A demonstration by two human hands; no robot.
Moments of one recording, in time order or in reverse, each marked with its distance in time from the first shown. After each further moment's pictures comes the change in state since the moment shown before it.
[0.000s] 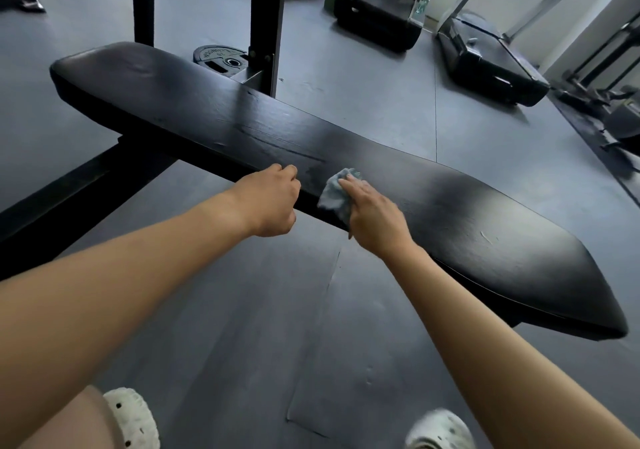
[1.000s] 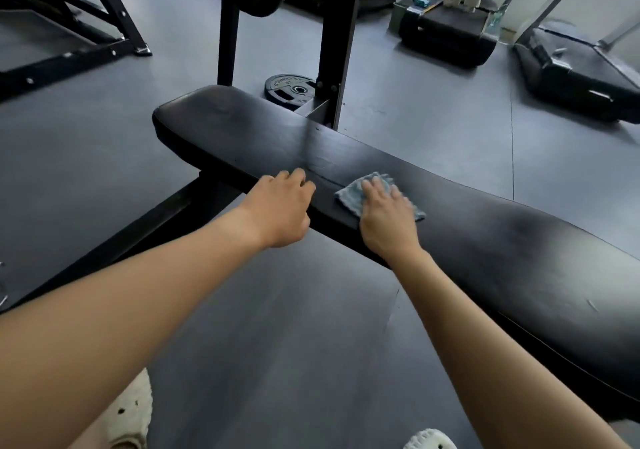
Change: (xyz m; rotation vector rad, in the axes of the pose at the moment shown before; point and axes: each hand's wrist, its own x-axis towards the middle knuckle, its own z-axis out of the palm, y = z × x) left_hand -0.011 -0.083 -0.012 0.101 0.064 -0.207; right_hand 0.097 -0.070 0.040 -0.041 -0.022 0.001
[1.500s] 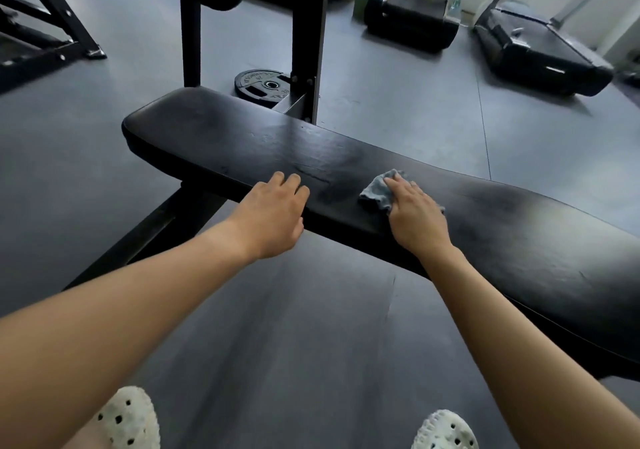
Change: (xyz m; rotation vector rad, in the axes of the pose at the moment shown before) left_hand 0.004 -0.016 0.012 0.014 0.081 0.137; right_hand -0.005 0.039 -0.012 0.077 0.061 0.146
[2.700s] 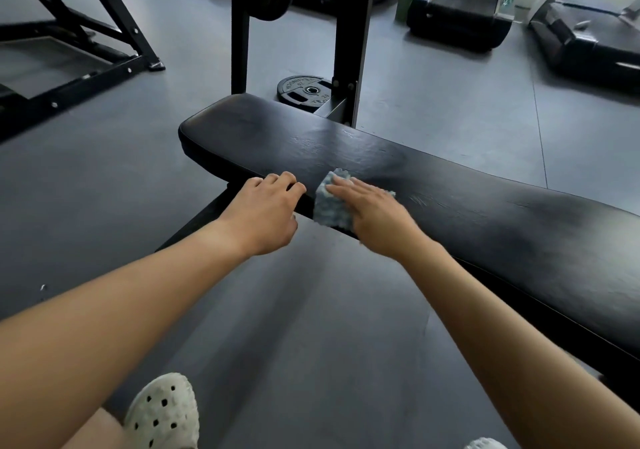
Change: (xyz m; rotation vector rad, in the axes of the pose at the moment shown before) left_hand -0.034 -0.056 0.004 -0.053 -0.022 -0.150; right_hand 0.004 -0.105 0.022 0.057 -0.180 -0.518
